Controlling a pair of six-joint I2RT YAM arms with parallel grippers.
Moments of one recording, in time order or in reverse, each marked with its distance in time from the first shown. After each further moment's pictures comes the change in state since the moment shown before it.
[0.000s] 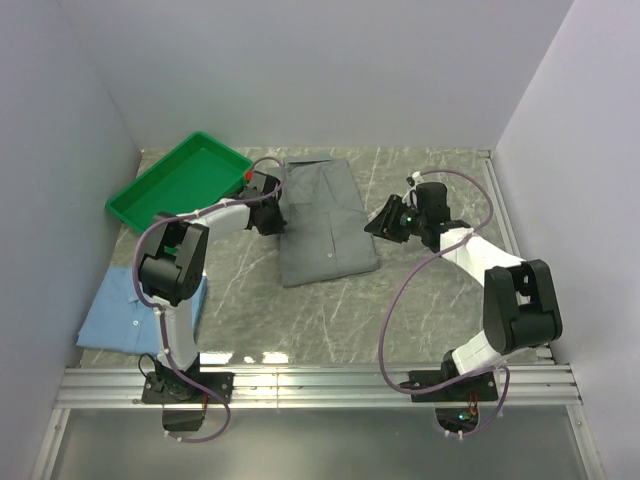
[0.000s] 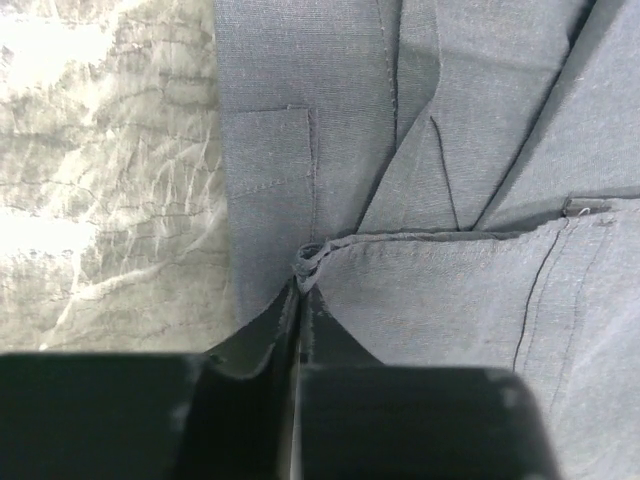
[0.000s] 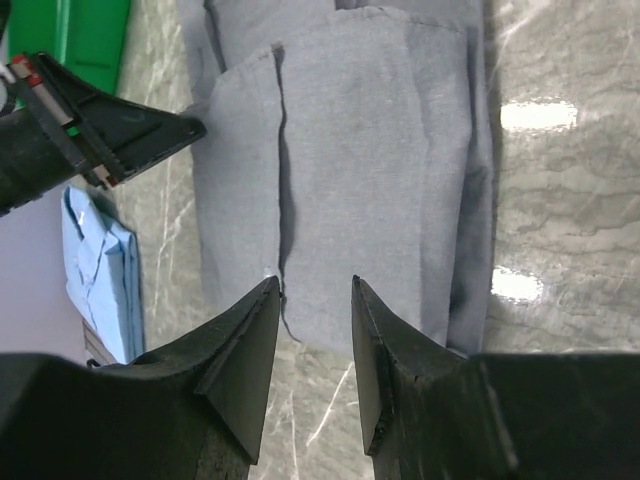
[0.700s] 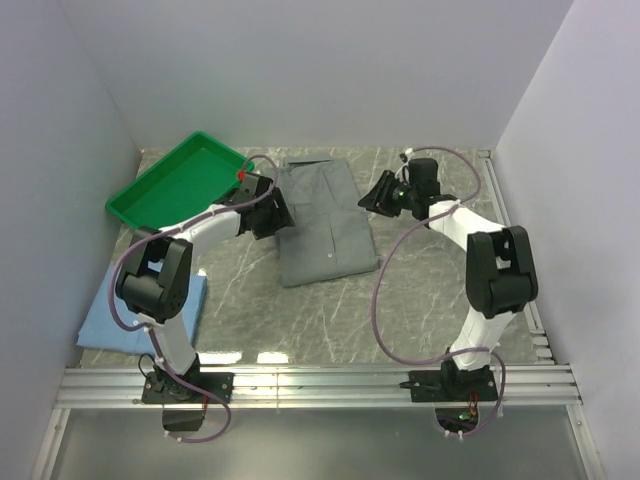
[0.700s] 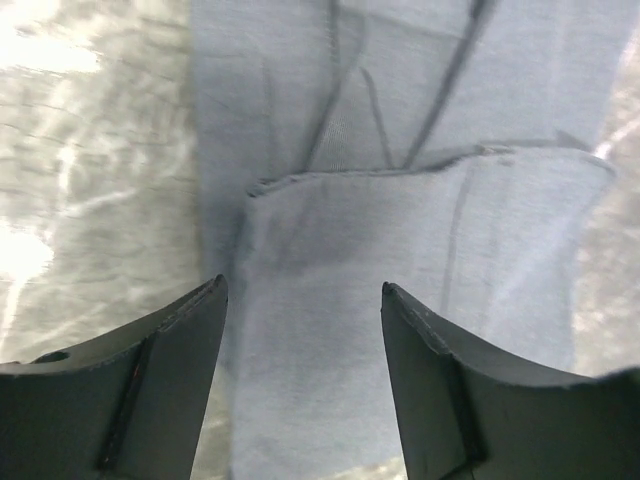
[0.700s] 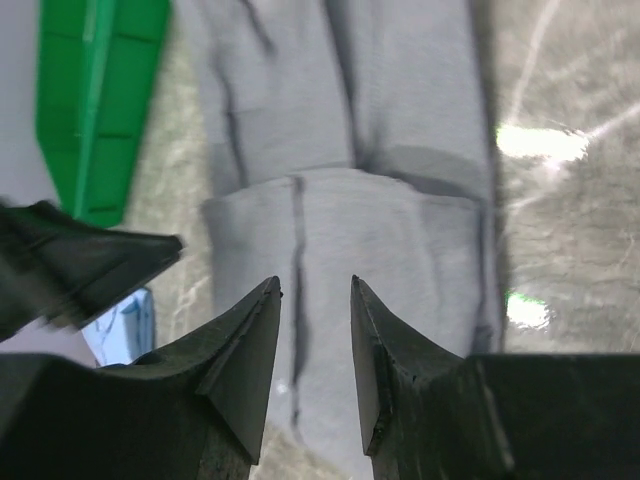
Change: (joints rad) left arm -0.008 -0.166 -0.106 0.027 0.048 -0.082; right arm -0.013 0.278 0.277 0.032 -0.021 0.012
